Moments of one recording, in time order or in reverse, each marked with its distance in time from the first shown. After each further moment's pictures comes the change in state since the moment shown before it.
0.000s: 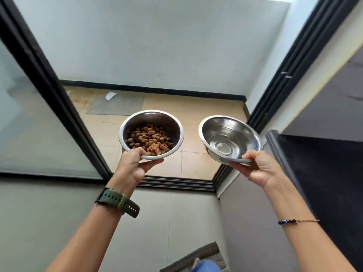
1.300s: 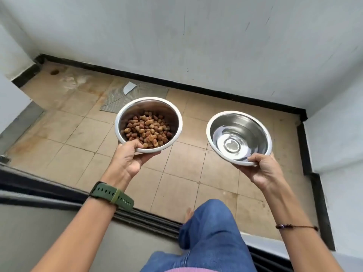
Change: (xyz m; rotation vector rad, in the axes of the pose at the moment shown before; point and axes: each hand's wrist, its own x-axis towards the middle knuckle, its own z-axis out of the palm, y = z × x) left_hand 0.436 0.146 0.180 -0.087 0.219 0.053; right_hand 0.467 -0.134 0.253 -0.015 -0.032 0.114
